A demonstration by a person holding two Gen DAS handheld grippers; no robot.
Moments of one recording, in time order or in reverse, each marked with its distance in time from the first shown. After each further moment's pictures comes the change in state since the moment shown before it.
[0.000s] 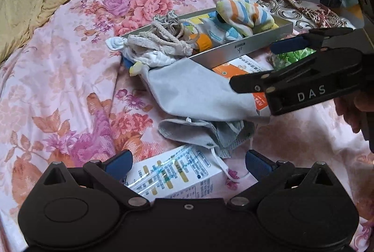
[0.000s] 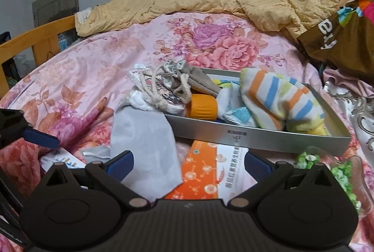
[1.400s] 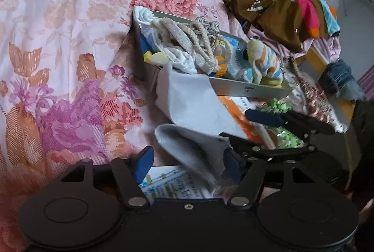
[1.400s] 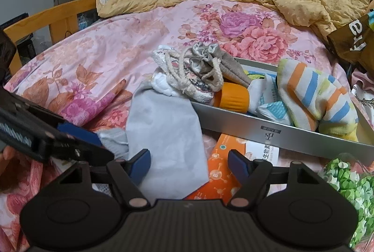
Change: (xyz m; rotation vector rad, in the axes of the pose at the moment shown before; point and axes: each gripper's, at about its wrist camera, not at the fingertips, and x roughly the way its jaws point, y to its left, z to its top) left arm 0.030 0.072 -0.001 -0.491 -0.029 -0.331; right arm 0.027 0.019 -0.004 -0.093 0.069 0.073
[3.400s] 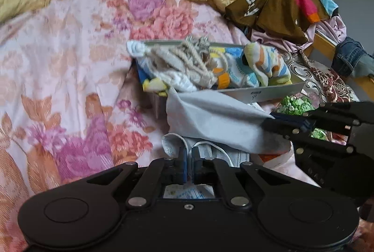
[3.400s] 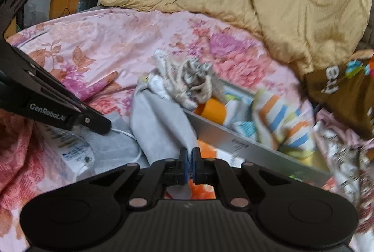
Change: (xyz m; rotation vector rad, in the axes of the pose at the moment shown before) left arm -0.006 -0.037 -0.008 0.242 -0.130 0.194; right arm -0.032 0.038 -0.008 -0.219 -0.073 -0.247
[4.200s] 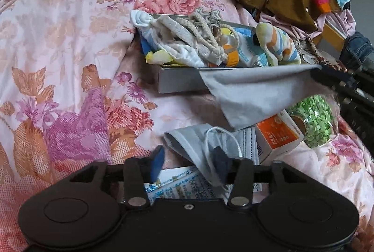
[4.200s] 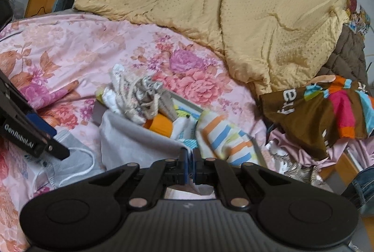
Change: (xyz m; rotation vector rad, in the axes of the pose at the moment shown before) left arm 0.024 0.012 -0.008 -0.068 0.132 -0.018; right arm -0.021 -0.022 0.007 -0.042 -0.065 -0.199
